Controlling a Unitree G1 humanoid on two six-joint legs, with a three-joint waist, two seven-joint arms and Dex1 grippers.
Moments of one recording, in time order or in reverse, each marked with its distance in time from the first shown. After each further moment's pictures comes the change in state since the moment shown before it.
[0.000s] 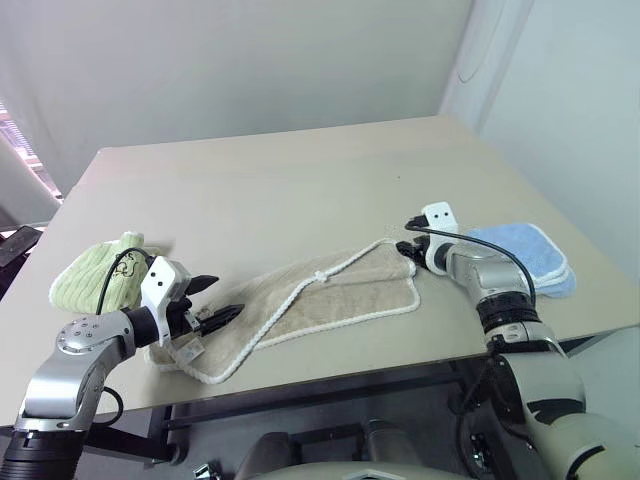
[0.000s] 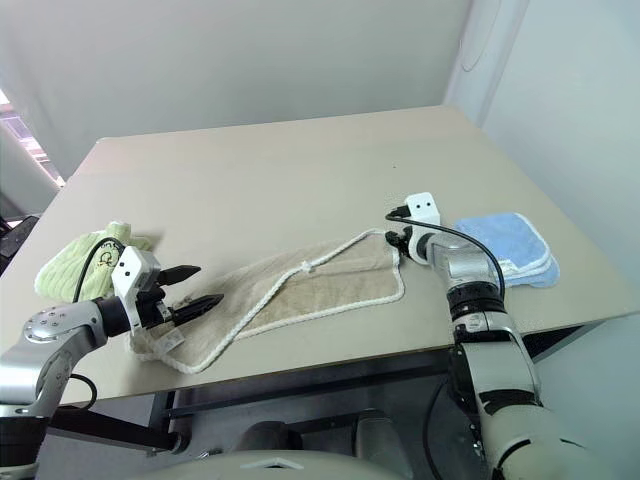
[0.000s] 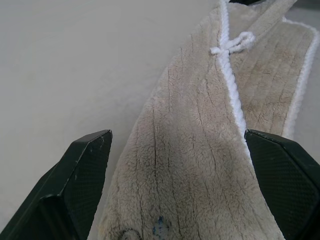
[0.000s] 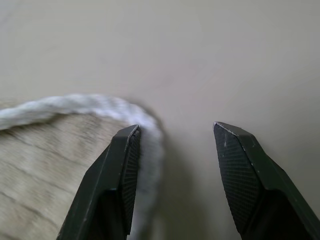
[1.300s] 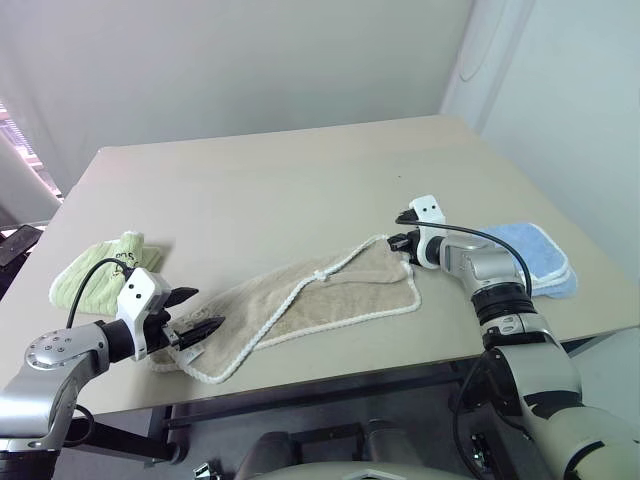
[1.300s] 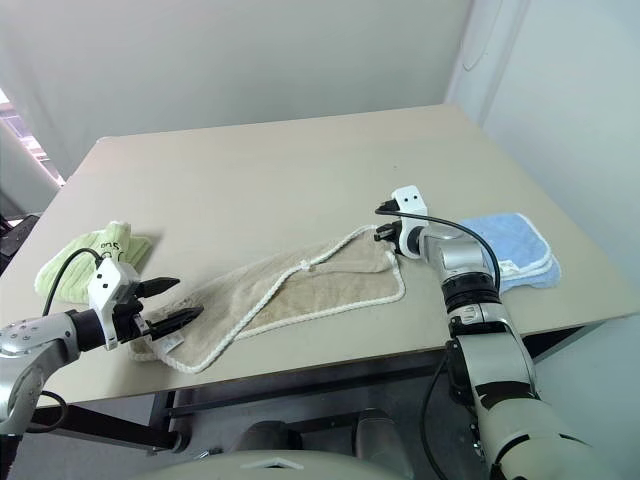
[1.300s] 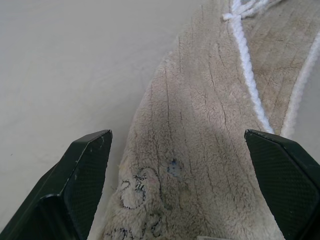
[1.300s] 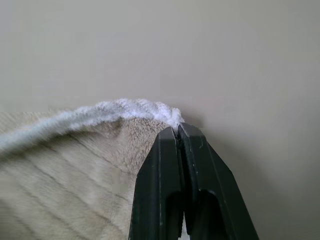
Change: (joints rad) left arm 0.099 0.068 0.077 -0.023 -0.002 0.001 -0.036; right arm -0.023 -0.011 -0.011 -0.154 0.053 0.098 0.141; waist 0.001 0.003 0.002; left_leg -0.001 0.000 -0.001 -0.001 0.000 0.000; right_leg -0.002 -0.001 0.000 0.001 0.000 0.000
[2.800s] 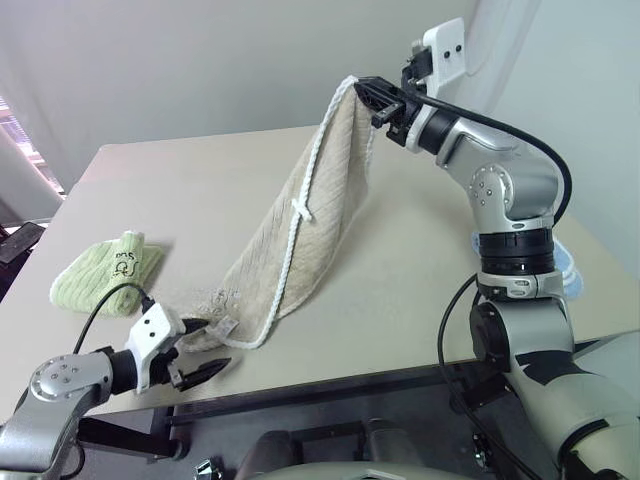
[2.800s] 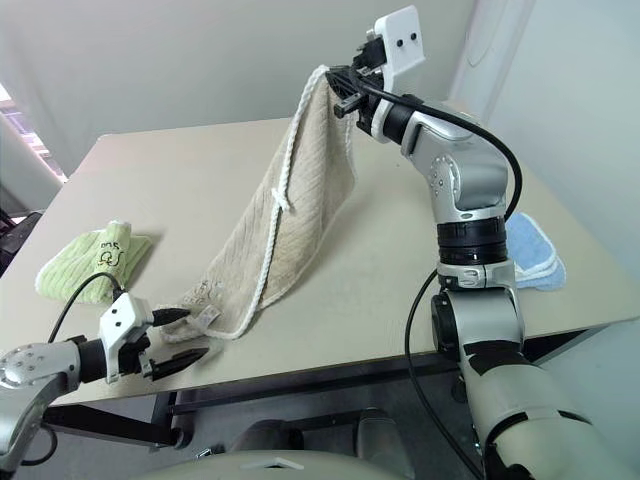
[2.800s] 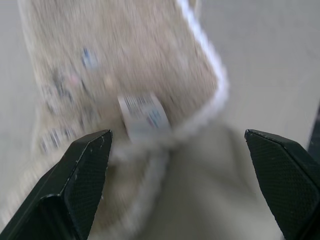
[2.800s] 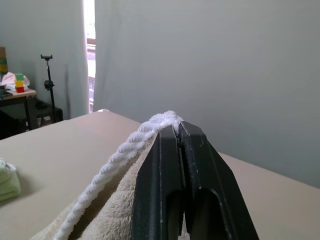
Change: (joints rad) left arm 0.123 0.000 -0.067 -0.058 0.096 -0.144 -0.070; right arm -0.268 0.044 -0.023 -0.432 0.172 0.030 -0.068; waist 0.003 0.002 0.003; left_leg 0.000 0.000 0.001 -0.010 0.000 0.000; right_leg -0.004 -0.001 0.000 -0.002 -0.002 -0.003
